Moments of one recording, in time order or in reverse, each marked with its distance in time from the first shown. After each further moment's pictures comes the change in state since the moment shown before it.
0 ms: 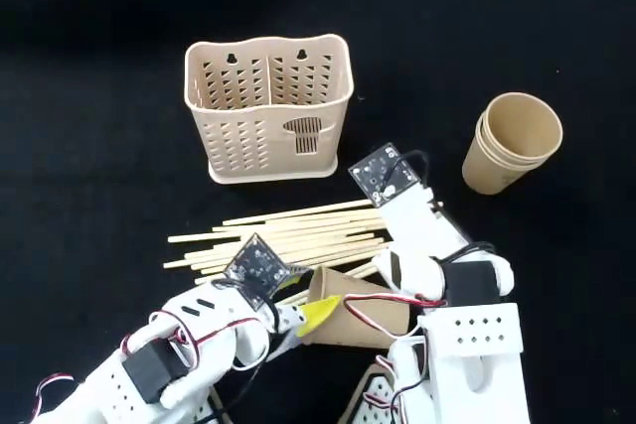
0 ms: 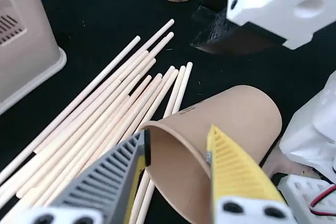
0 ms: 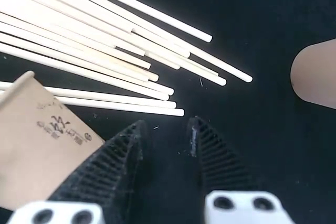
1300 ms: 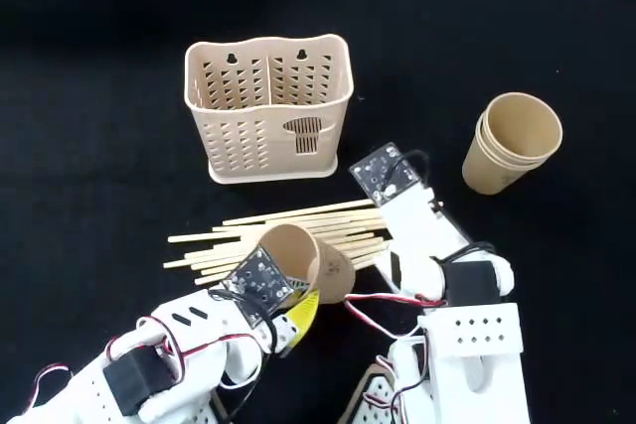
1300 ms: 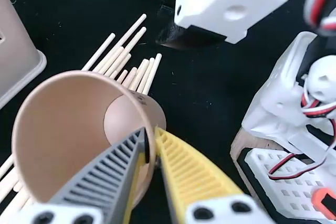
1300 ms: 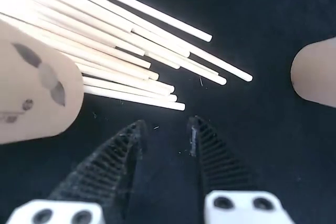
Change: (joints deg) left arm 5.6 0.3 -10.6 8.9 -1.3; right arm 0.0 0.0 -0.4 0.0 -1.9
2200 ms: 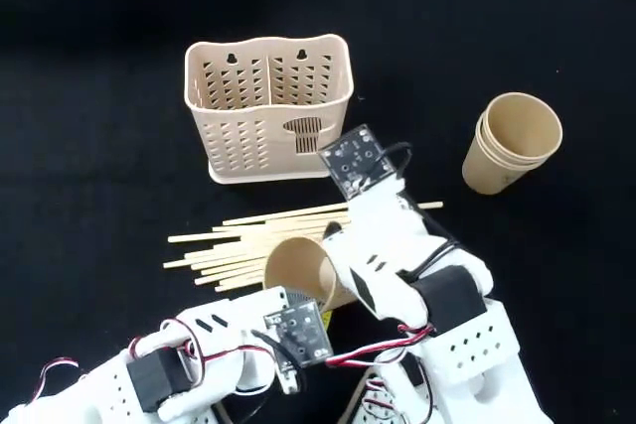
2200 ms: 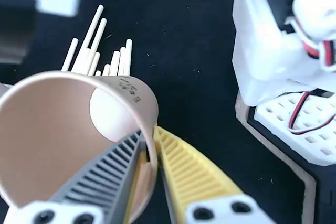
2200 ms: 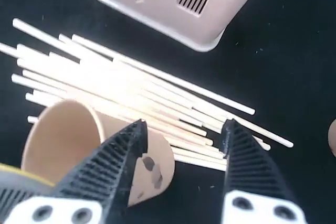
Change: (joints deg) left arm 5.3 0.1 8.4 -5.4 -19.0; right arm -20.8 0.0 -9.8 -2.5 -22.9
